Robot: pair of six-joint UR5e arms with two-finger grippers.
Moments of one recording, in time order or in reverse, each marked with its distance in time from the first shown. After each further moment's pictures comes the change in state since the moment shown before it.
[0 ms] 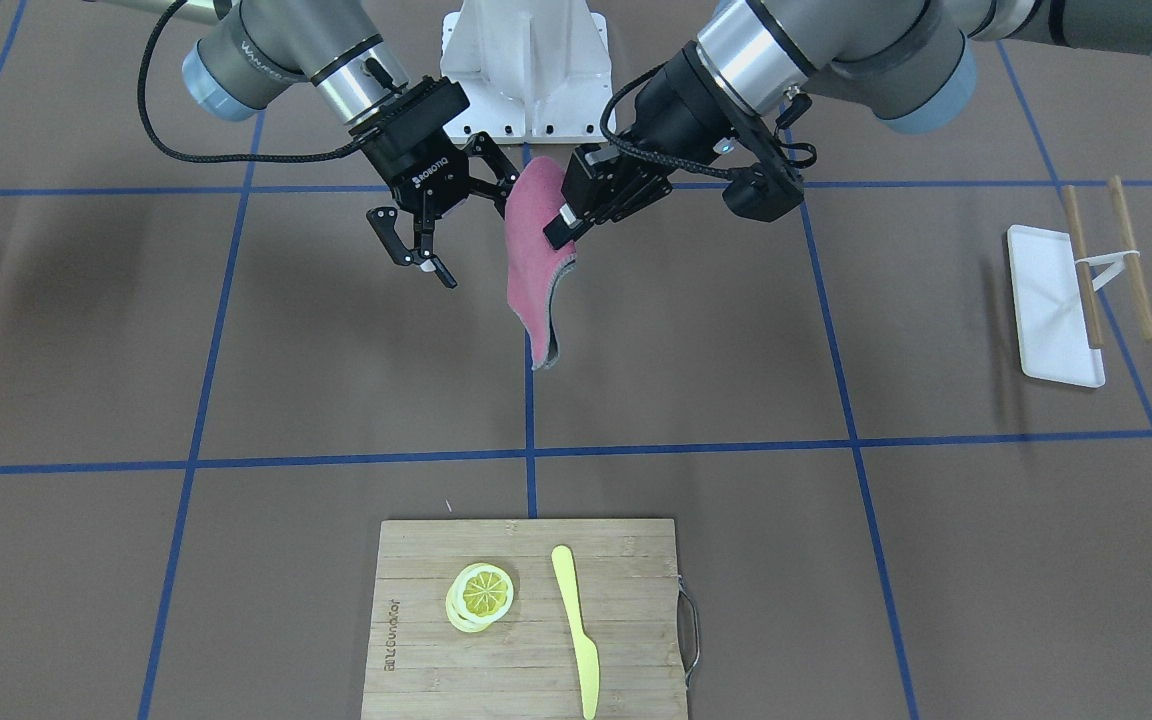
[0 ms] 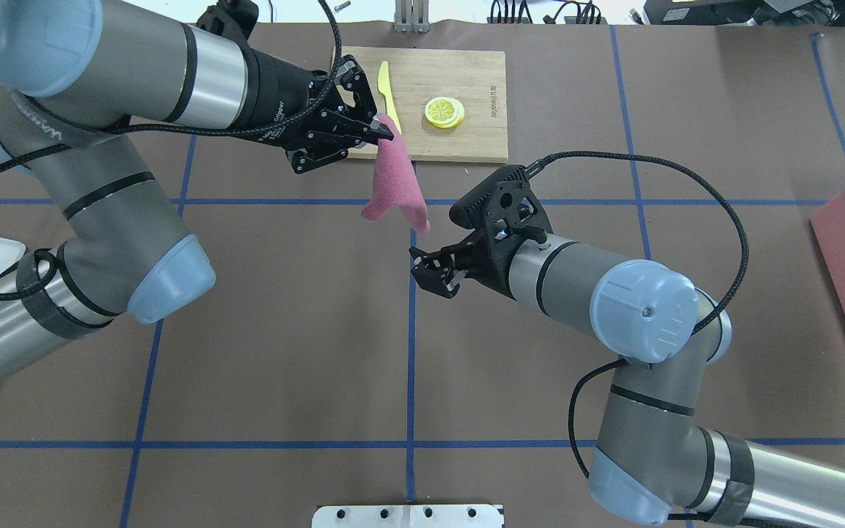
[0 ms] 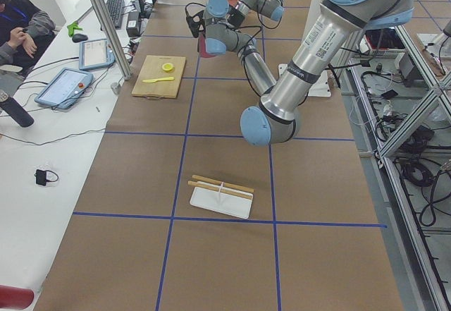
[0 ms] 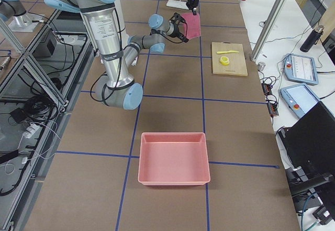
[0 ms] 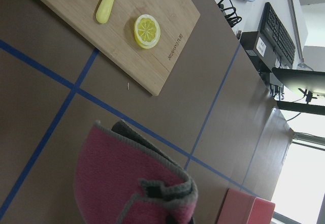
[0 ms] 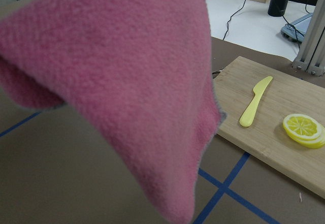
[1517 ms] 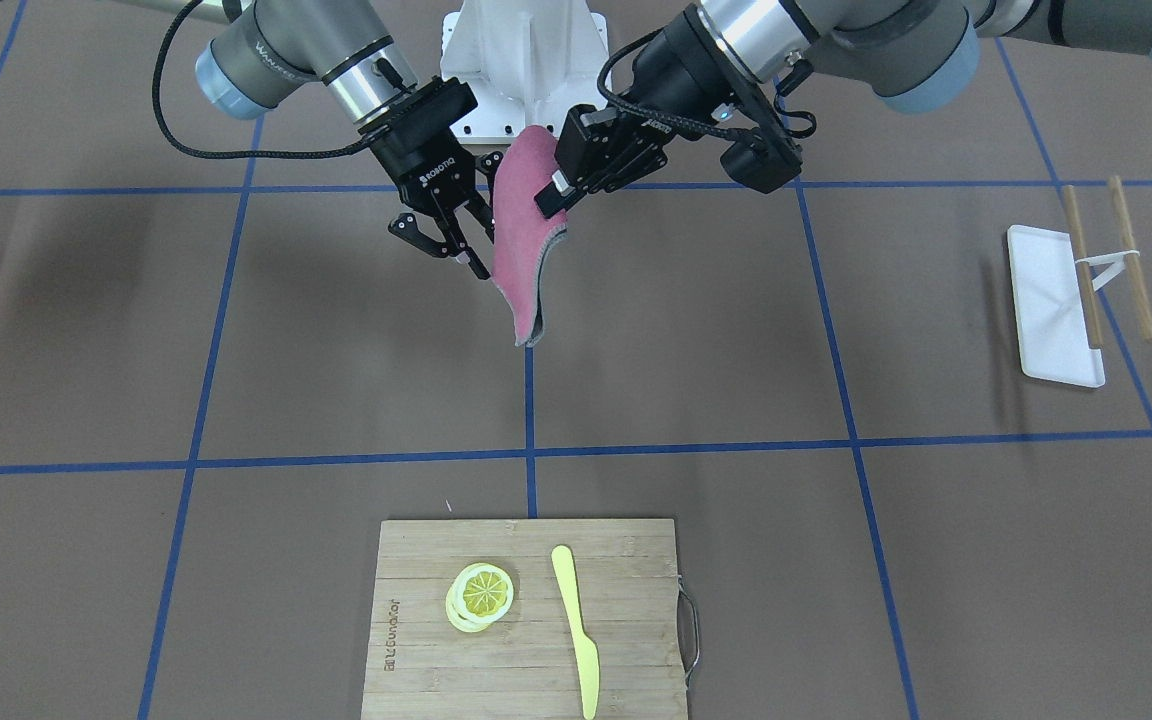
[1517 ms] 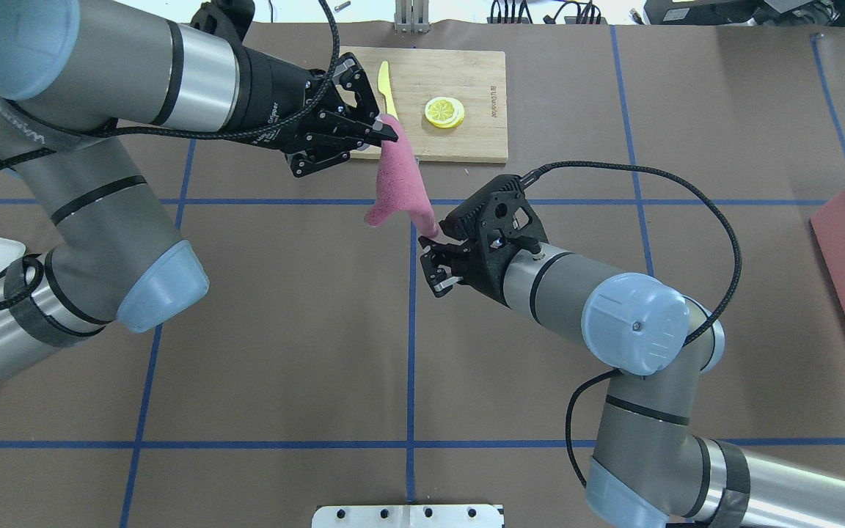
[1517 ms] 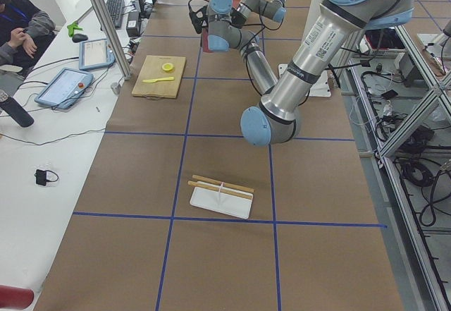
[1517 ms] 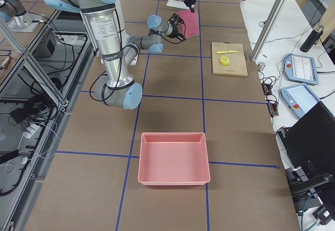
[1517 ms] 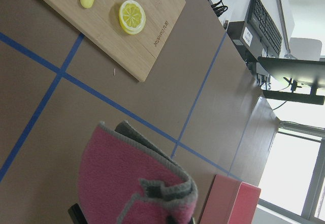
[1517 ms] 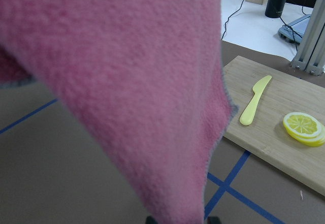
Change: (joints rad) left arm 0.004 0.007 -0.040 0.000 -0.005 -0.010; right arm -0.017 0.000 -0.003 0.001 -0.034 0.006
